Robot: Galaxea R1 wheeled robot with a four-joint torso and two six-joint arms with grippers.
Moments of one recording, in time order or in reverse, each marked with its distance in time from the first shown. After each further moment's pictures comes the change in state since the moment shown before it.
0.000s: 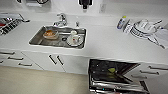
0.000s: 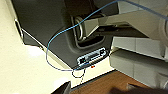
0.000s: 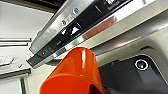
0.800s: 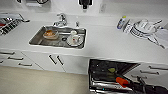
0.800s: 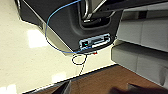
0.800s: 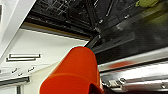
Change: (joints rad) left arm 0.126 0.198 -0.418 0.000 -0.229 0.000; right arm 0.312 -0.058 0.154 0.096 -0.237 0.001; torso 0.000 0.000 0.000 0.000
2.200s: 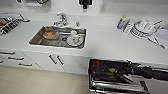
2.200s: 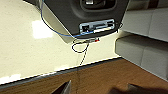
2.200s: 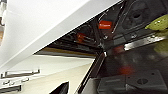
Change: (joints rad) left arm 0.067 0.180 -0.270 -0.013 -0.033 -0.008; right arm 0.264 0.137 -0.093 0.120 -0.239 -0.006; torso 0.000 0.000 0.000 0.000
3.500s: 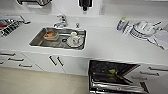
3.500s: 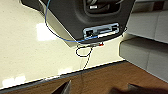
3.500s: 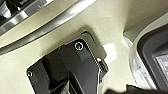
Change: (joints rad) left arm -0.012 0.051 -0.087 -0.011 -0.007 0.000; right arm -0.605 -0.231 0.009 -0.003 0.053 -0.129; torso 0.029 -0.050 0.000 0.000
